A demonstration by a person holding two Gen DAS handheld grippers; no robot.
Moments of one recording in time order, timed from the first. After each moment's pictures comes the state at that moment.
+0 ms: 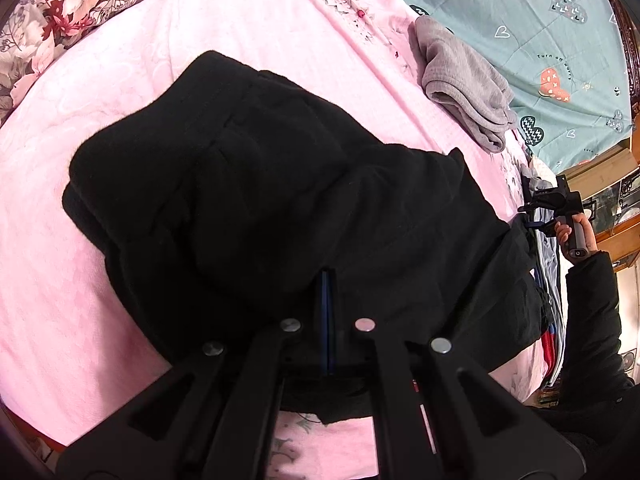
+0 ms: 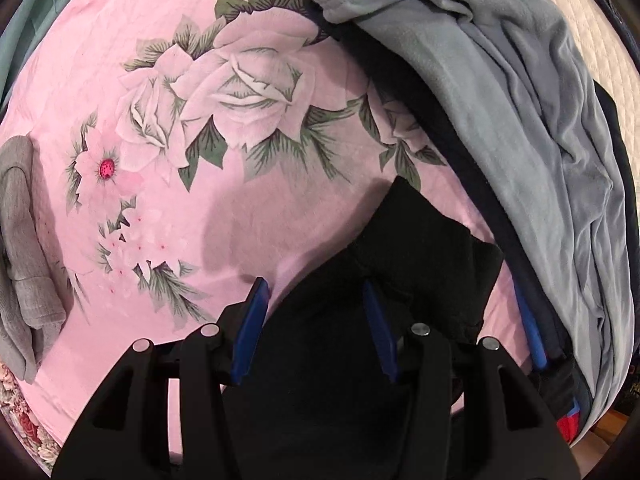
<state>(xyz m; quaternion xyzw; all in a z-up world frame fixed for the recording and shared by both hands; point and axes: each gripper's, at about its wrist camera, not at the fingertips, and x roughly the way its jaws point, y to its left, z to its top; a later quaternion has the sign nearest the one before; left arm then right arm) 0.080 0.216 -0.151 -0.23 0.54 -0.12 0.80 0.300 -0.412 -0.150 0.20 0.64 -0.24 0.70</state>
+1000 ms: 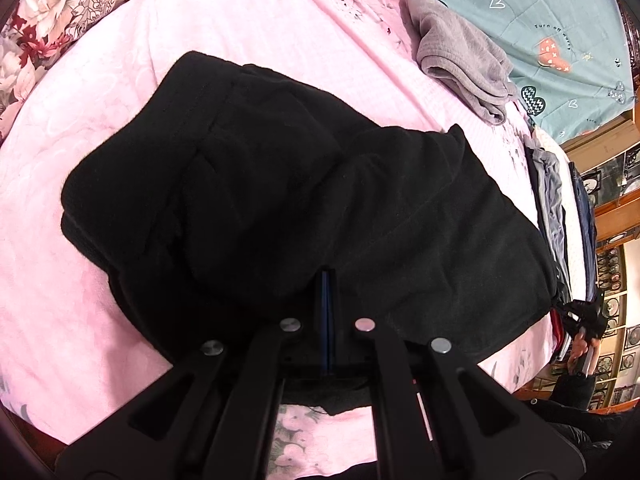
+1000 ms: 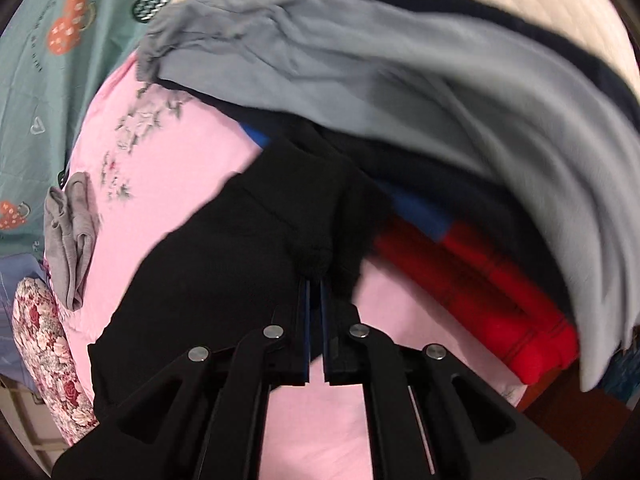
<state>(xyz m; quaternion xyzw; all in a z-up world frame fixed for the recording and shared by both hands) 0.090 0.210 -0.146 -0.19 0.57 -0.14 0.79 -0.045 -0.491 -0.129 0.39 0.50 -0.23 0.74</state>
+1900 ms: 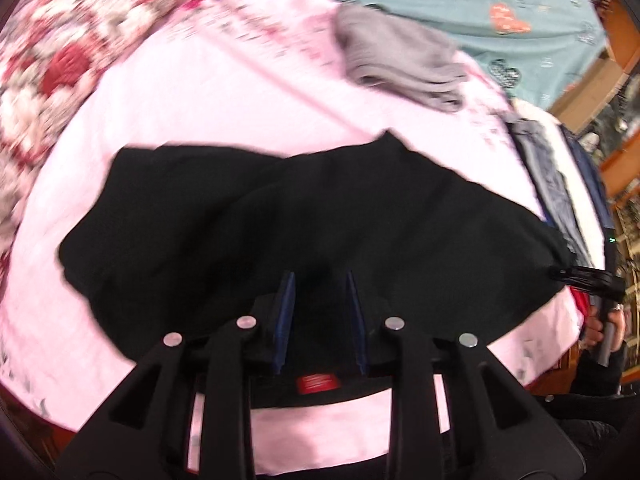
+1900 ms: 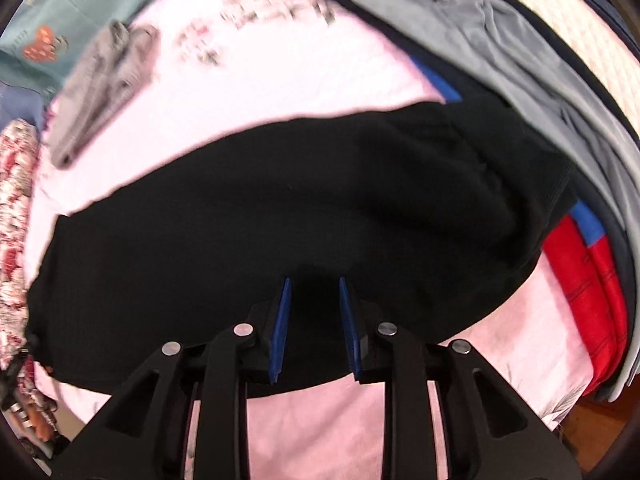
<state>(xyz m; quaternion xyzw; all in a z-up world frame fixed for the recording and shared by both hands) 0.075 0.140 -0.090 -0.09 0.51 -0.16 0.84 0.011 -0.368 -0.138 0.19 0.58 -0.12 0.78</state>
